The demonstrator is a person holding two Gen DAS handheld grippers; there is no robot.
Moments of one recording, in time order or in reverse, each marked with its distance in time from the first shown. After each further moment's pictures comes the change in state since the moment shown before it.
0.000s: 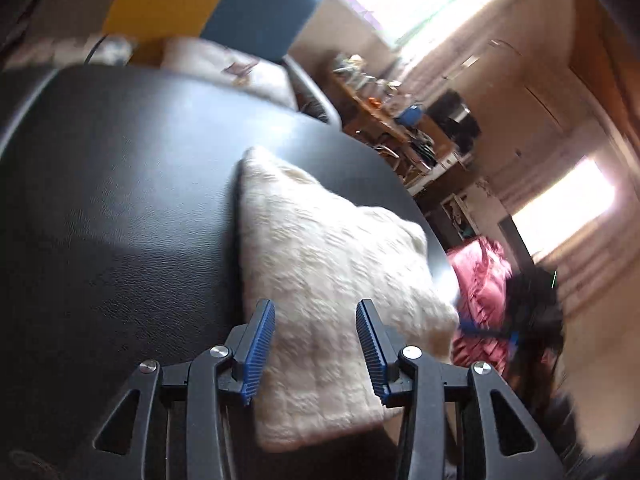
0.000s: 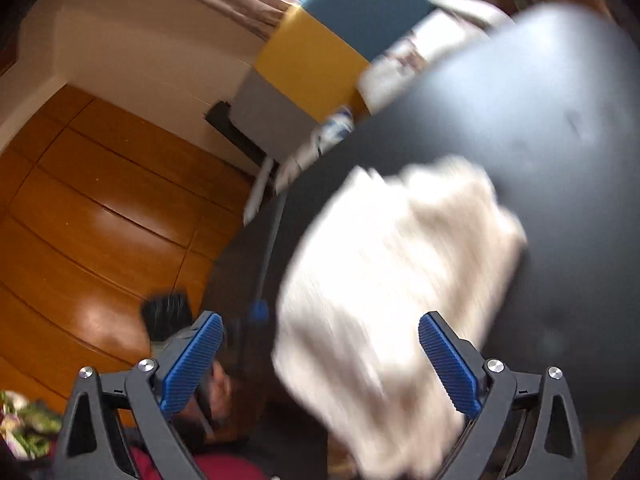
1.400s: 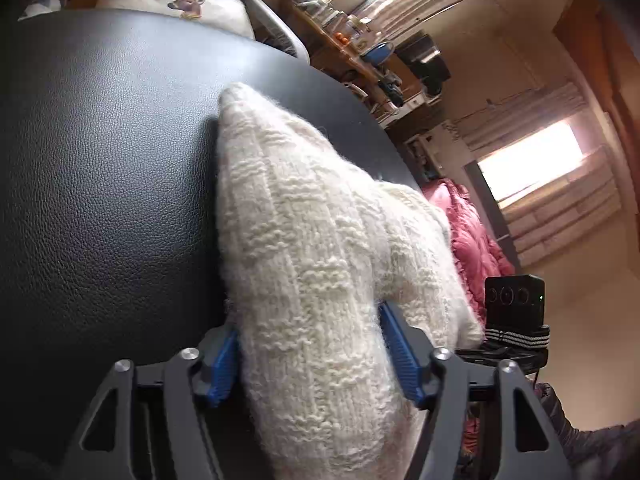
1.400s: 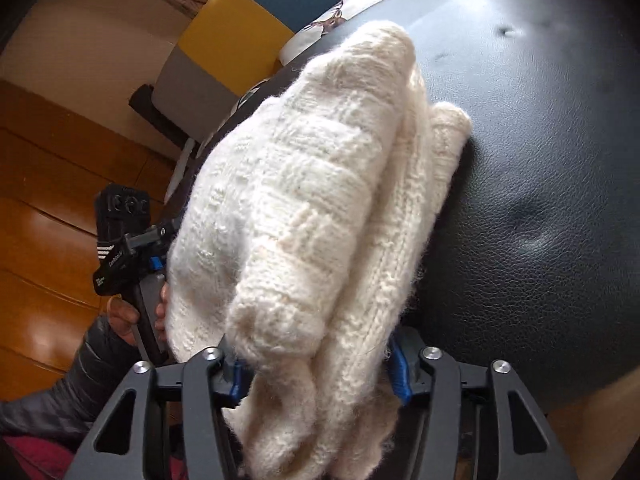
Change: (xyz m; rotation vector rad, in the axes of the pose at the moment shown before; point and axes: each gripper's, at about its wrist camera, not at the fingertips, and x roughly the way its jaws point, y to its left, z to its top) left arm 0.131 0.014 0.057 0.088 0.247 -0.174; right arm -0.016 -0.027 -0.074 0.065 0.031 -0.199
